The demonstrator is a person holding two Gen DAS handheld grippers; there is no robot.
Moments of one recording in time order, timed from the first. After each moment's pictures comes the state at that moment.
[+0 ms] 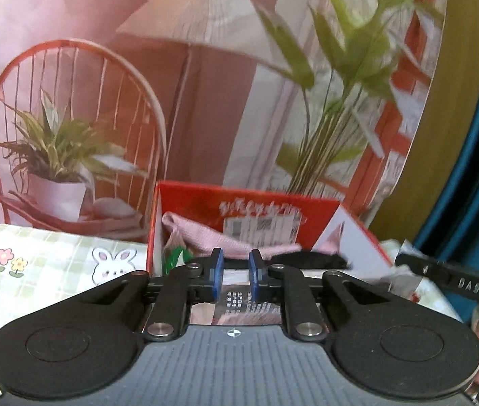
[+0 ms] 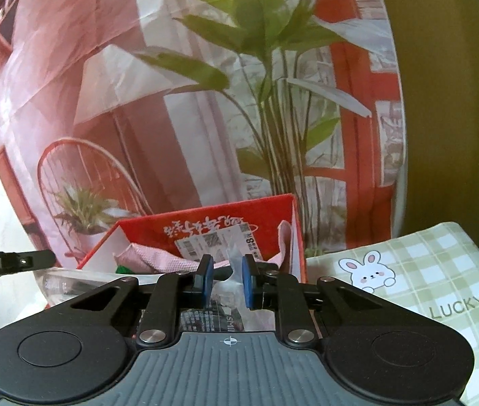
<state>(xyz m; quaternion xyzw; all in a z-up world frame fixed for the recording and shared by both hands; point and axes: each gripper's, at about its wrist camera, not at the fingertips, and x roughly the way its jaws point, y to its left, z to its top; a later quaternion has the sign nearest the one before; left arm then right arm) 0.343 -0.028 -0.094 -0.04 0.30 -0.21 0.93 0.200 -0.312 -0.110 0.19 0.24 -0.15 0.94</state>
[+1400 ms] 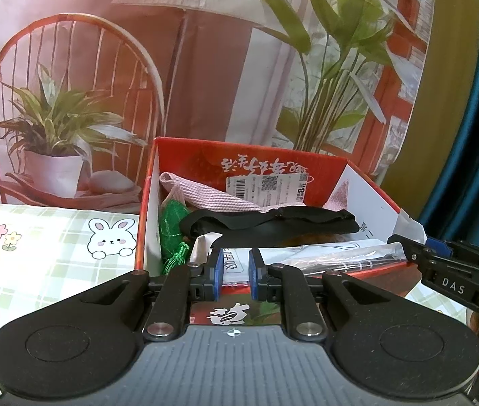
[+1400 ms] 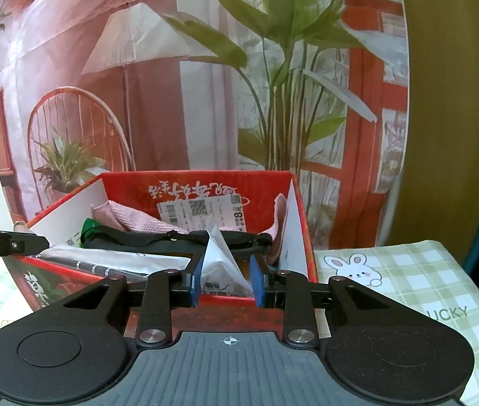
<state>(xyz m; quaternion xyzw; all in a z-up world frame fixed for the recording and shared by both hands) 0.327 -0.026 -0.134 -0.02 0.30 -0.21 0.93 0.199 -0.273 -0.154 0.08 0.24 -0.18 0.95</state>
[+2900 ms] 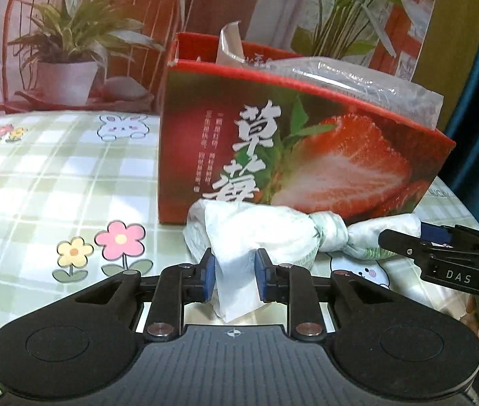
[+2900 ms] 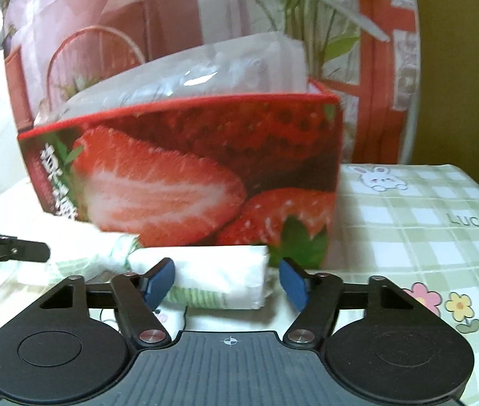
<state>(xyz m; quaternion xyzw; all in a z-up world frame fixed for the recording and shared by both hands) 0.274 -0.006 -0.219 -0.03 0.37 -0.21 0.90 0.163 -0.247 -0.234 0.11 0.30 -0.13 0.94</state>
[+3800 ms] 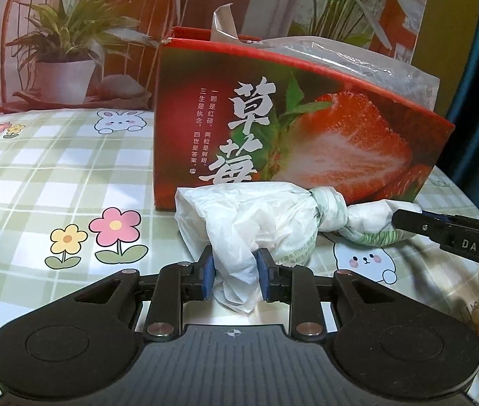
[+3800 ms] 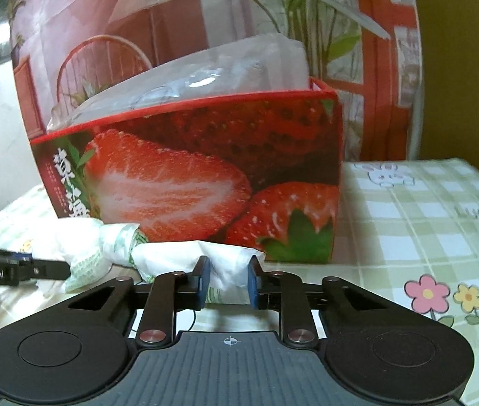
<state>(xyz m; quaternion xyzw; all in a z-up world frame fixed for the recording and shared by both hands) 0.264 -0.013 -0.236 -0.01 0.36 -0.21 0.91 0.153 -0.254 -0.236 0.14 0.28 -0.12 0.94</state>
